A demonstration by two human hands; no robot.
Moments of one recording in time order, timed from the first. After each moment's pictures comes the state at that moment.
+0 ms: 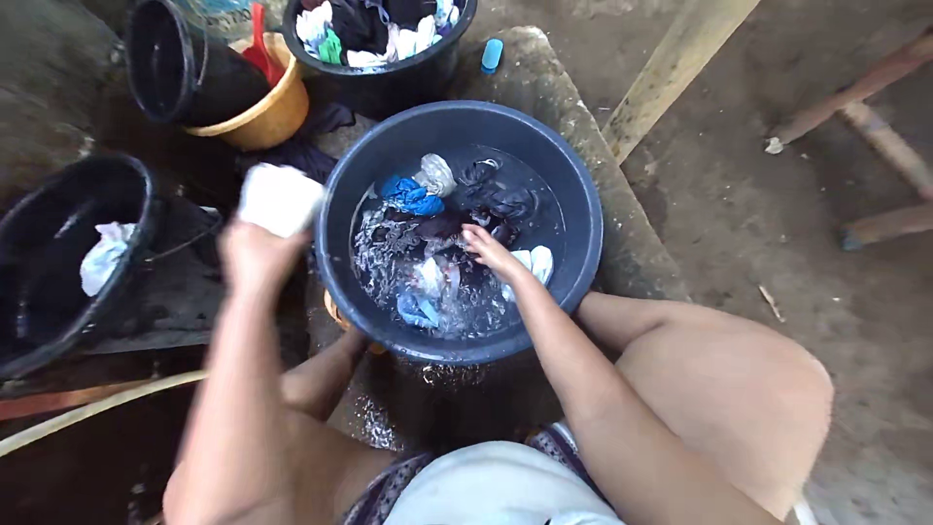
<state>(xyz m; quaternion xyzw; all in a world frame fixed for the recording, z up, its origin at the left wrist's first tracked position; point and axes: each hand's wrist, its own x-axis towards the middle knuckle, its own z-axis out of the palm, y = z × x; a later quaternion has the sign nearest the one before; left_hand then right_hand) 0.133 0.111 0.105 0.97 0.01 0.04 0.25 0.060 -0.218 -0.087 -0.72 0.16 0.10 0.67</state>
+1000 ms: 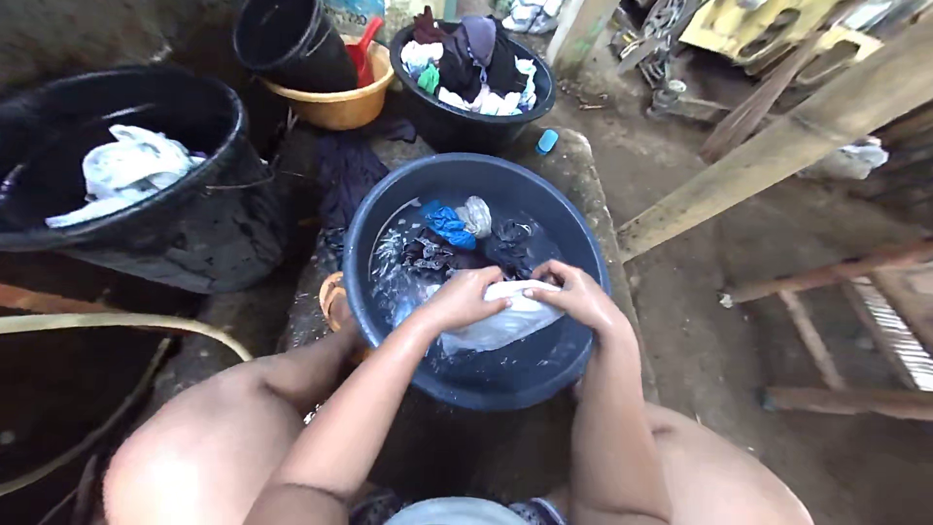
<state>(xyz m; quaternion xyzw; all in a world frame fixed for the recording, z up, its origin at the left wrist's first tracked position) 0.092 0.005 0.062 0.80 -0.34 -0.25 0.44 0.047 -0.226 0.084 -0.93 0.04 0.11 0.34</state>
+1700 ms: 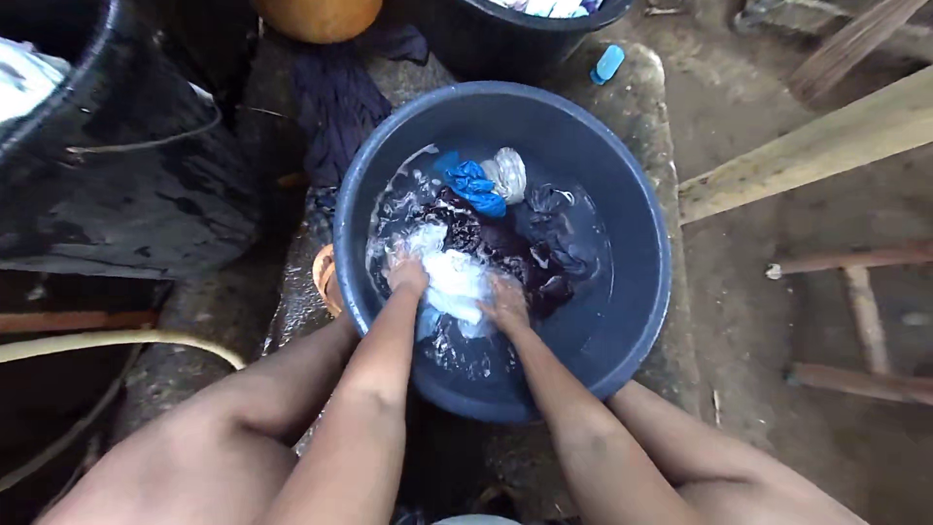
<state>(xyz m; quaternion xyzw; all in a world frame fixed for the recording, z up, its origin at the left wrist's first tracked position) 0.185 0.023 -0.203 0.93 0.05 -0.30 0.19 0.087 -0.190 -0.202 -0.95 0.10 0.23 0.20</state>
